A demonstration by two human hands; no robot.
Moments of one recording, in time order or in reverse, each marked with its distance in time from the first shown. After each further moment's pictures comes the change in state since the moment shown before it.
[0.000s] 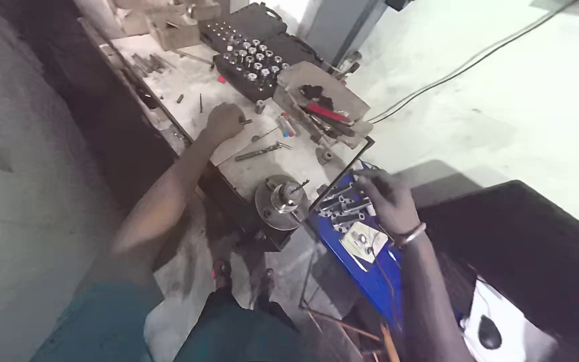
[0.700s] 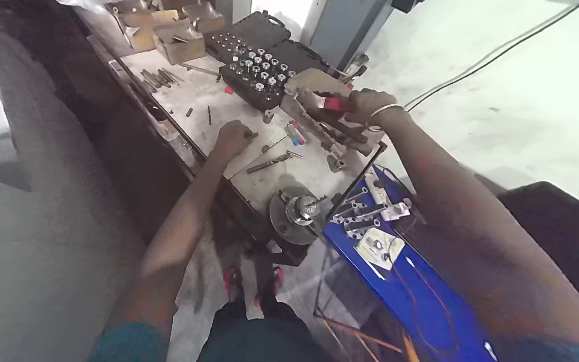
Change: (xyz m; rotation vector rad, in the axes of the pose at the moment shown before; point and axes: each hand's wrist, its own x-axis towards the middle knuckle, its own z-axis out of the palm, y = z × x) left_hand 0.022 -0.039 0.067 -0.260 -0.409 -0.354; right_hand 0.262 -0.014 0.011 -0.972 -0.366 0.211
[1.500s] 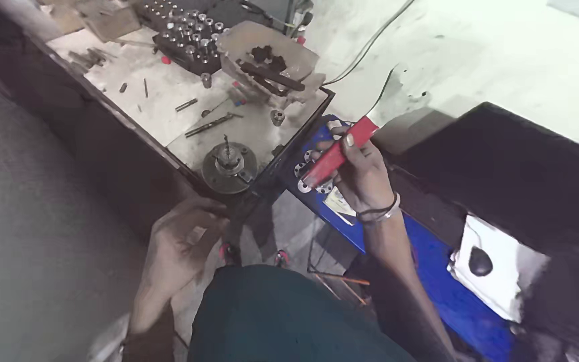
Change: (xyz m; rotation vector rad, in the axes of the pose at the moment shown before) left_hand -0.296 0.181 0.036 -0.535 0.327 0.308; right_hand -0.310 0.035 0.115 2.116 0.222 -0.208
